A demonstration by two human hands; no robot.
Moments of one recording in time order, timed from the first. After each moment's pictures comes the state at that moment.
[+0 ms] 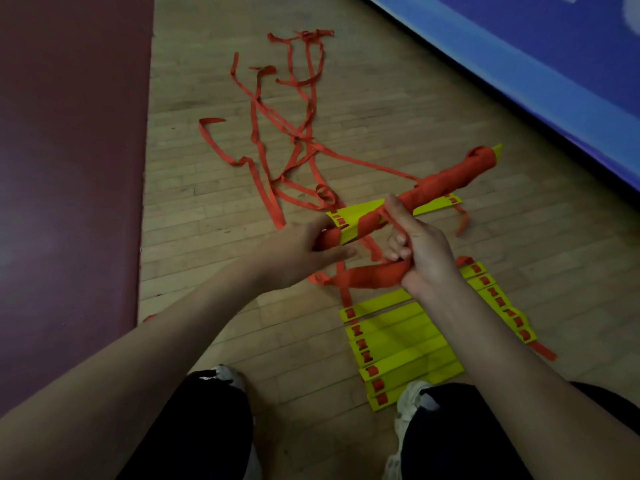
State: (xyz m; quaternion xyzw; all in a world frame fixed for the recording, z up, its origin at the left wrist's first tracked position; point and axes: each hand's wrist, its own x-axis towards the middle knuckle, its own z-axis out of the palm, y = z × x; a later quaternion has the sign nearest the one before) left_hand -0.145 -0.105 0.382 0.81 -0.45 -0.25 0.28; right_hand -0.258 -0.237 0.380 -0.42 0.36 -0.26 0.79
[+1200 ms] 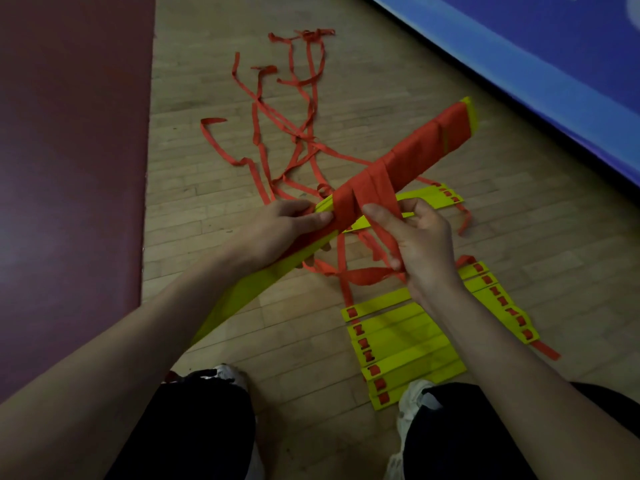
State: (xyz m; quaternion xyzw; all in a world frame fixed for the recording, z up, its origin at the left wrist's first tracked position) left_hand -0.135 -0.097 0.404 0.73 -0.31 -0.36 0.49; right_hand -0.262 -0.228 0.384 -0.57 0.34 -0.30 0.68
